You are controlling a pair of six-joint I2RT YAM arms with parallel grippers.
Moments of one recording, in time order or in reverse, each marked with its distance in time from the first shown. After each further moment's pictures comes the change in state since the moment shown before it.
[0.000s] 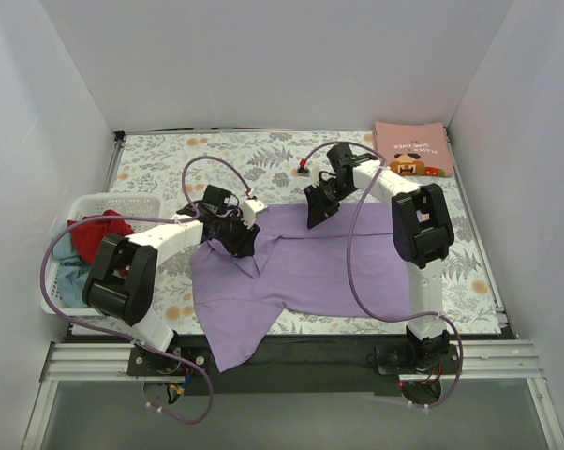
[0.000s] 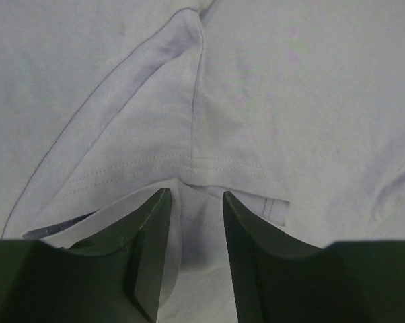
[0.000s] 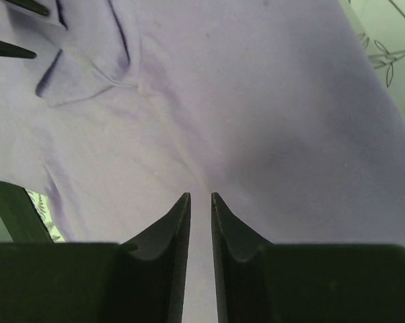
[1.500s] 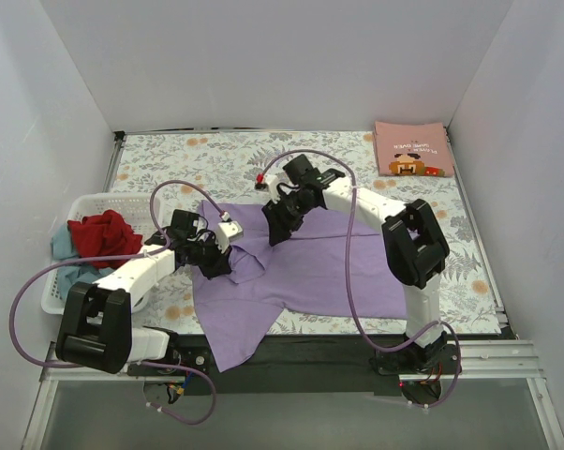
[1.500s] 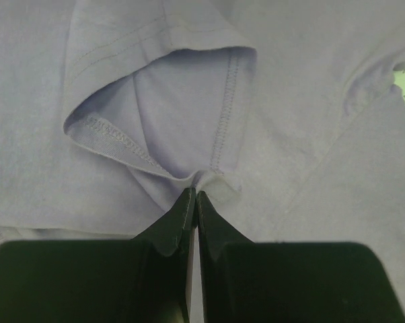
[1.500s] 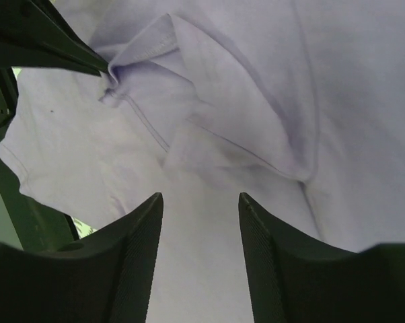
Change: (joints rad) left arm 0.141 -0.309 -0.289 -0.066 0.104 0.164; right arm 0.257 -0.135 -0.080 0.159 0.081 0.139
